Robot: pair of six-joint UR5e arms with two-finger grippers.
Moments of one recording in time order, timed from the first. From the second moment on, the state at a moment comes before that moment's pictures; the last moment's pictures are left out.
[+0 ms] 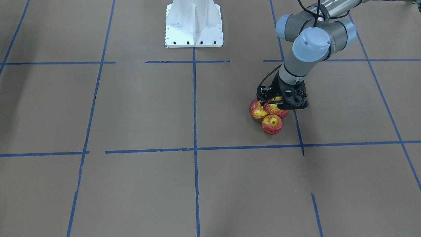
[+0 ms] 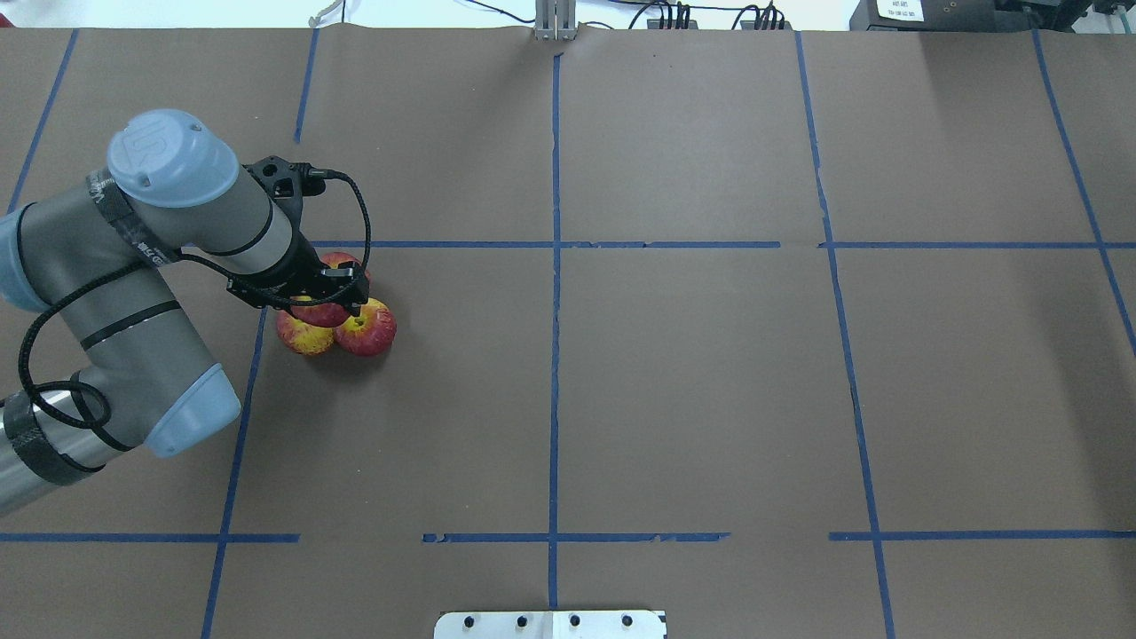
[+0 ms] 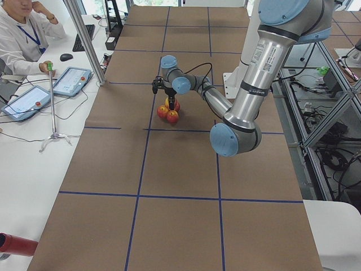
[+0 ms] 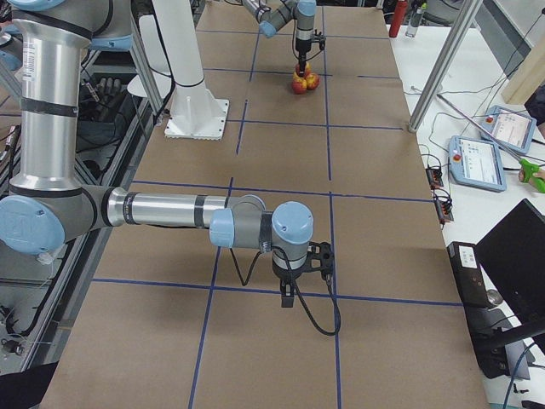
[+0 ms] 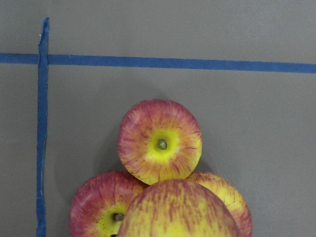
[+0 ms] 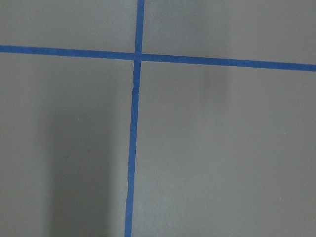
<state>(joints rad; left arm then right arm) -0.73 -1.98 -1.76 -1.67 -2.09 -1.06 1.59 -1.71 1.71 -1.58 2.29 -0.06</state>
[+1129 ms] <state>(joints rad) -0.77 -1.97 -1.84 -1.64 -2.05 -1.05 1.59 -1.71 1.71 -1.58 2.29 -0.06</state>
